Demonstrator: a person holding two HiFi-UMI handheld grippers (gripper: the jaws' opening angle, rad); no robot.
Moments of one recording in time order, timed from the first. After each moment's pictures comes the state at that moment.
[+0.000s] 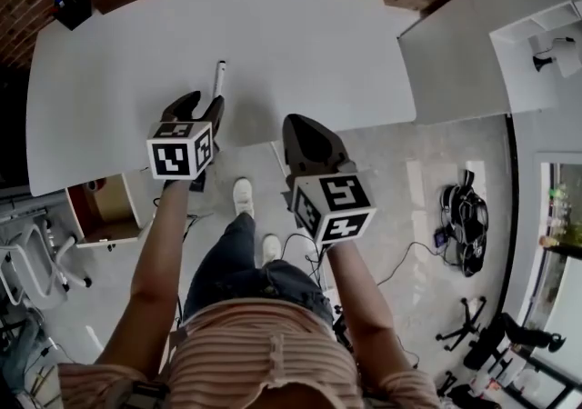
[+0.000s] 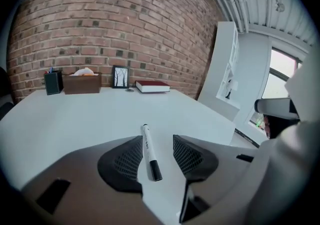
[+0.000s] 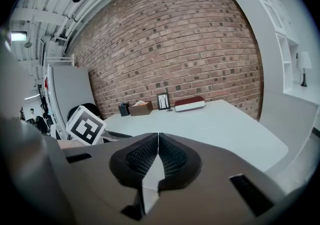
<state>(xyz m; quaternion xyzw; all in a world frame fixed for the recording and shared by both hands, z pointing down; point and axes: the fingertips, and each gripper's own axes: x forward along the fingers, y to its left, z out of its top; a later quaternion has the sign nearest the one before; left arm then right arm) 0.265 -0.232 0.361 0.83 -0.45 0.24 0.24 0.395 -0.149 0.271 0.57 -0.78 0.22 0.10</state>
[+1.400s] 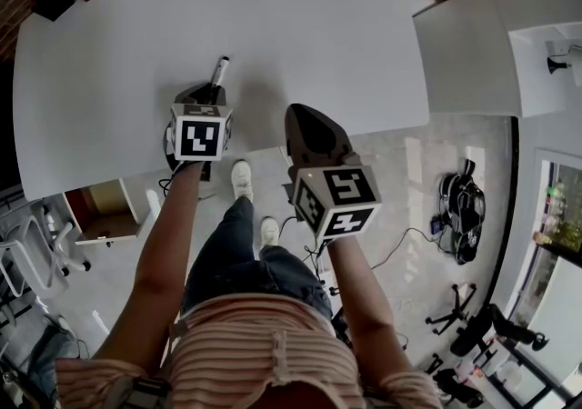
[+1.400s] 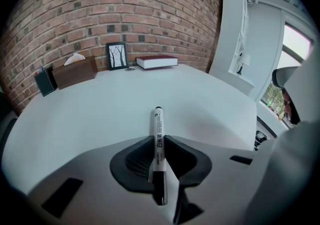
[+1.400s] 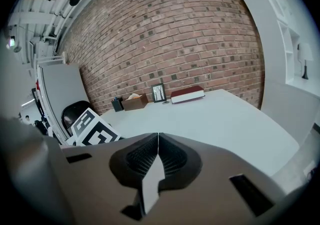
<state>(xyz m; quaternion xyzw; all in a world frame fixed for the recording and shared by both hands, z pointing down) 0.263 -0.281 0.444 0.78 -0.45 0.37 0.25 0.387 -0.212 0.317 0.57 -0.77 0.26 0.12</state>
